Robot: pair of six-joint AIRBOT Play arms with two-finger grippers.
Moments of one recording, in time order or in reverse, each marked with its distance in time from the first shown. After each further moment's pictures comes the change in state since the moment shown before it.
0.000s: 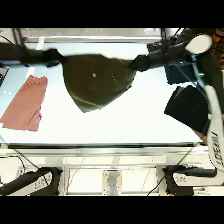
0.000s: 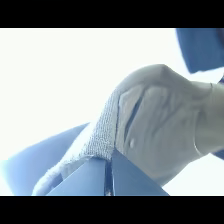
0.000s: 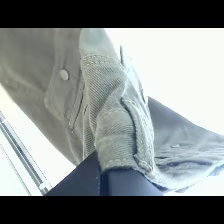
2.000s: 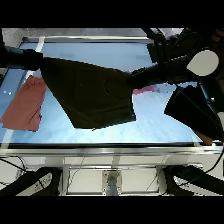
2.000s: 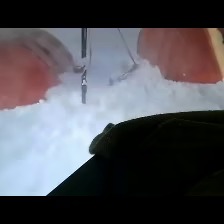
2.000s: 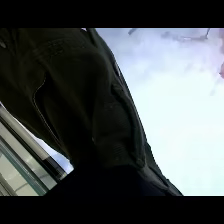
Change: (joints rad) left arm -0.044 0.058 0.091 0.420 0.209 -0.078; right arm 0.222 0.216 -0.190 -0.326 -0.021 0.235
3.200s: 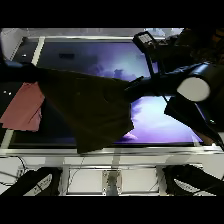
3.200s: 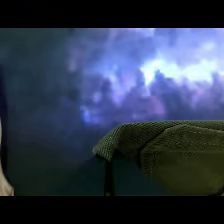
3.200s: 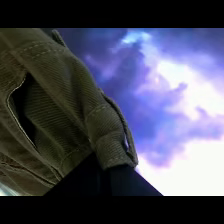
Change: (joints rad) left arm -0.082 0.091 -0.197 0.232 -0.079 -0.062; right arm 0.190 0.056 -0.094 -0.401 -0.053 0.215
